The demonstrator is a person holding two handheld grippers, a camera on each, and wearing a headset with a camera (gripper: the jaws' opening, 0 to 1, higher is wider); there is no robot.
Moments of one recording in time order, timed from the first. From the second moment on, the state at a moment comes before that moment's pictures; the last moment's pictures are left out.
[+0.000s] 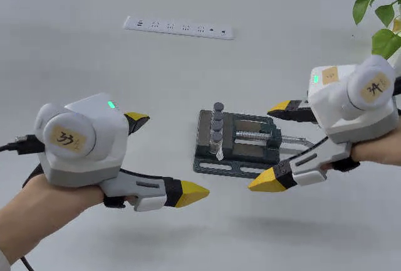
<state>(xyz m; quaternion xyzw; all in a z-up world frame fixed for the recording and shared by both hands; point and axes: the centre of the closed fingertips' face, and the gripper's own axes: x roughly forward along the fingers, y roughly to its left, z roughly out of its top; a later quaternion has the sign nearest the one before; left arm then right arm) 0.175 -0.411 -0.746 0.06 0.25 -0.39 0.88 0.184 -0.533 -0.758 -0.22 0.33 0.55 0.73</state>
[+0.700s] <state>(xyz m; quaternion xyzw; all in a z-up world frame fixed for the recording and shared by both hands) 0.158 -0.394 -0.756 0.06 0.26 -0.38 0.88 0.156 -0.599 -0.775 -0.14 0.34 0.46 0.81</state>
